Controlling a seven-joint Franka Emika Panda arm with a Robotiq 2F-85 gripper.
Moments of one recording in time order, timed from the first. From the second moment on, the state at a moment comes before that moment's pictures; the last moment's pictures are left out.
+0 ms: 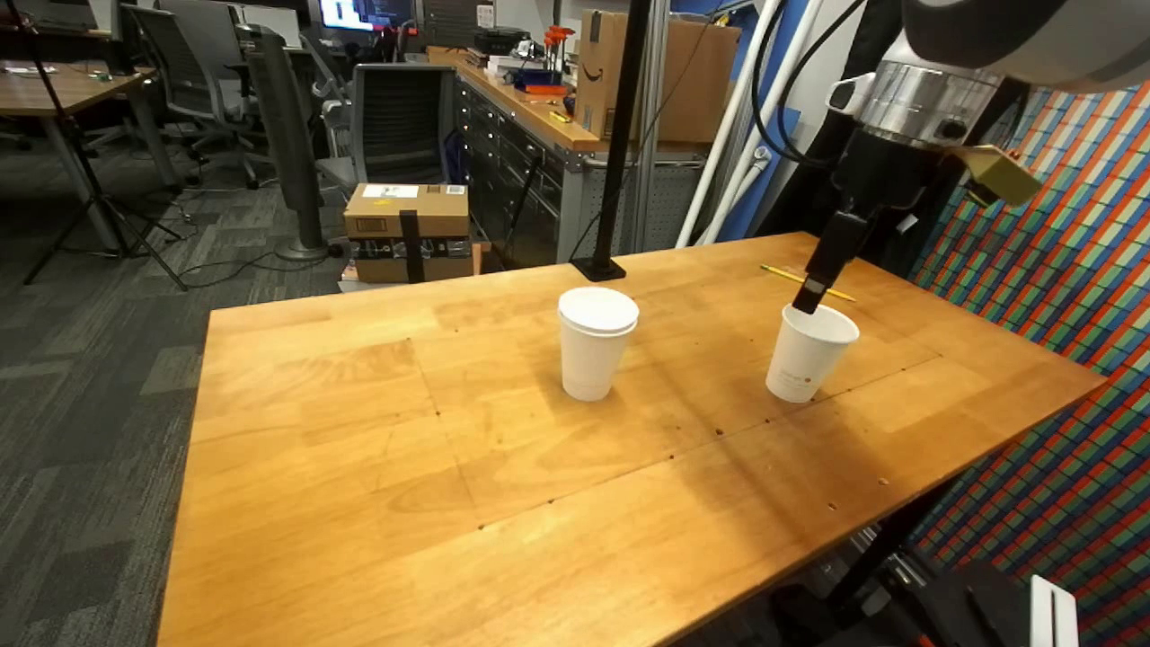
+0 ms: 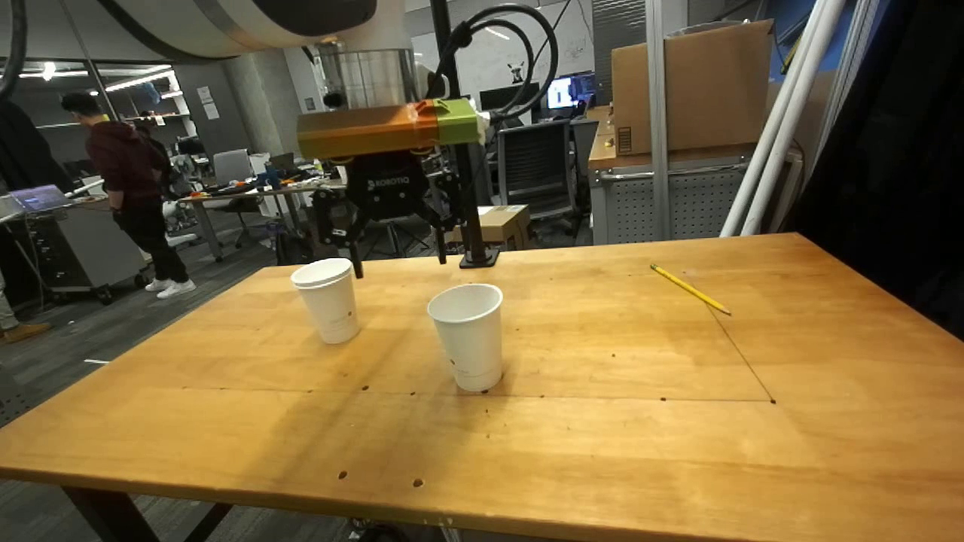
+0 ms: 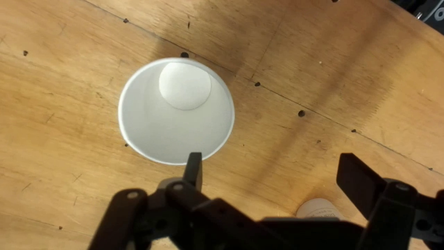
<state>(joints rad) 0.04 -0.37 -0.17 -2.53 0.02 2.19 -0.71</state>
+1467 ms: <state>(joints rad) 0.02 -0.11 -0.15 -2.55 0.14 2.27 -0.93</state>
